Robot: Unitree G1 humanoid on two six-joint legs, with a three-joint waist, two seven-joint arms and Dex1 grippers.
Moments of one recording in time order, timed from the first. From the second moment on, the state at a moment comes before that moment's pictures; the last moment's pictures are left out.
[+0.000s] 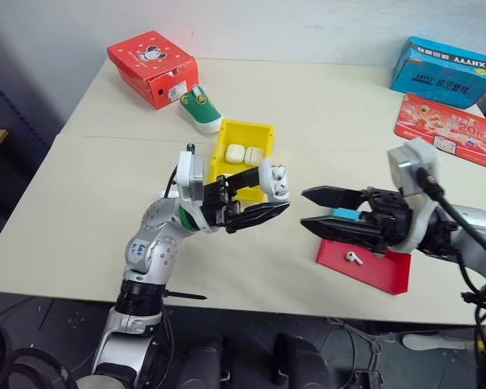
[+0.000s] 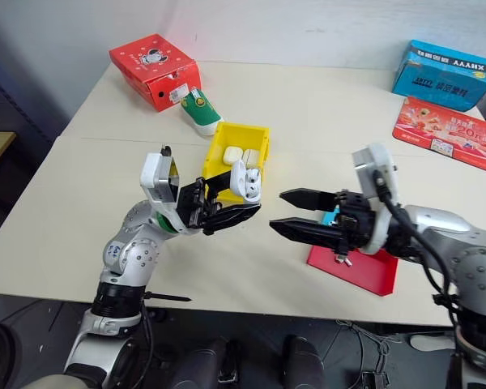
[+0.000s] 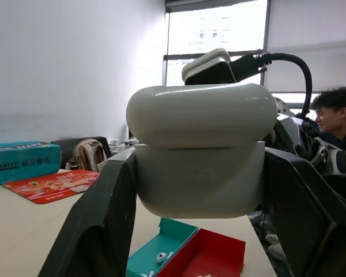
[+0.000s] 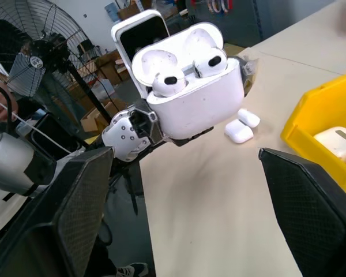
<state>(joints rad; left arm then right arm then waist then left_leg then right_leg) -0.53 0.21 -0.02 -0.06 -0.64 0.26 -1.07 -0.33 -0.86 -0.34 -0.46 1.36 1.02 0.73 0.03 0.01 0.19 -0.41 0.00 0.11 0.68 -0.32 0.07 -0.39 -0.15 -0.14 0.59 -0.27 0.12</state>
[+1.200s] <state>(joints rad) -0.61 0.33 -0.25 0.04 -0.20 0.15 -0.99 -0.60 -0.92 0.18 -0.60 0.62 0.86 0.75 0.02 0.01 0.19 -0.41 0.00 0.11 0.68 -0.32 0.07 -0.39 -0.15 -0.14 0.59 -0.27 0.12</state>
